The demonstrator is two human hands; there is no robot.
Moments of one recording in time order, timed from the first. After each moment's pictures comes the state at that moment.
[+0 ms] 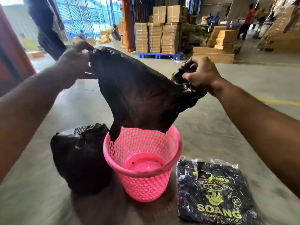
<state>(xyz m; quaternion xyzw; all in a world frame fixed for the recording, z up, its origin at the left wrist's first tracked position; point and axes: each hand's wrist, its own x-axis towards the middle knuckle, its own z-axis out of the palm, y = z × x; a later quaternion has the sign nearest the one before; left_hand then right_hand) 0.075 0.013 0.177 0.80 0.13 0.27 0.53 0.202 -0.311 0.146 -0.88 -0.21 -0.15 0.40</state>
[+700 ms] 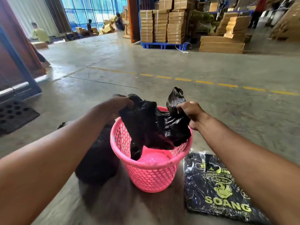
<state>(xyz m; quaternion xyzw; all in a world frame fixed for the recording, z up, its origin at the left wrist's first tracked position) 0.098 -0.012 0.028 0.76 0.27 0.06 0.59 0.181 -0.254 -0.005 -0.71 -0.02 0.15 0.69</state>
